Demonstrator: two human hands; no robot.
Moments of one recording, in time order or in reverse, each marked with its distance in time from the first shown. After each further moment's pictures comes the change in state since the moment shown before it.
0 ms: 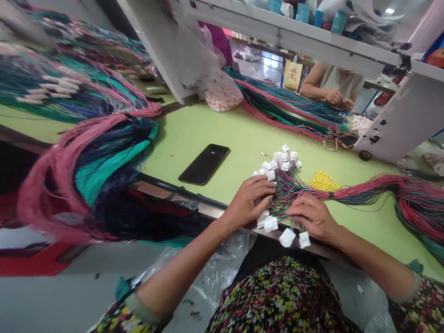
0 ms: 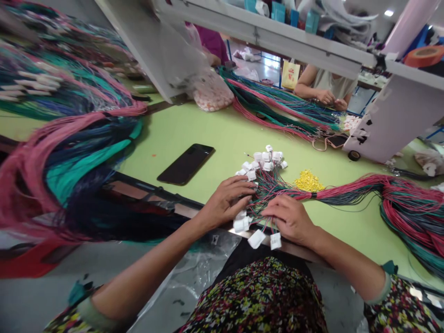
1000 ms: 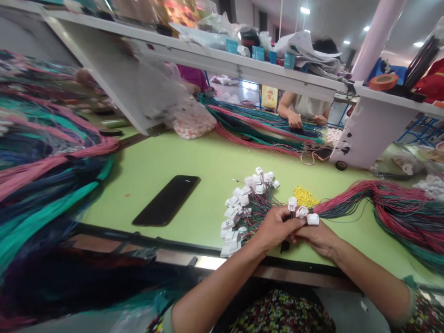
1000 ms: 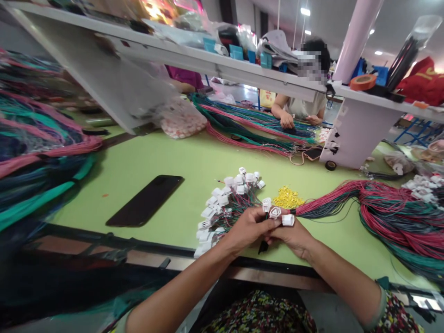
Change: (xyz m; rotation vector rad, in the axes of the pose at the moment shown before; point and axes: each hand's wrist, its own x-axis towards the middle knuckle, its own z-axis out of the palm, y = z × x) left_hand 0.071 0.089 0.065 -1.168 -0.265 -0.711; right_hand -0.016 0.008 -0.009 1.081 0.306 0.921
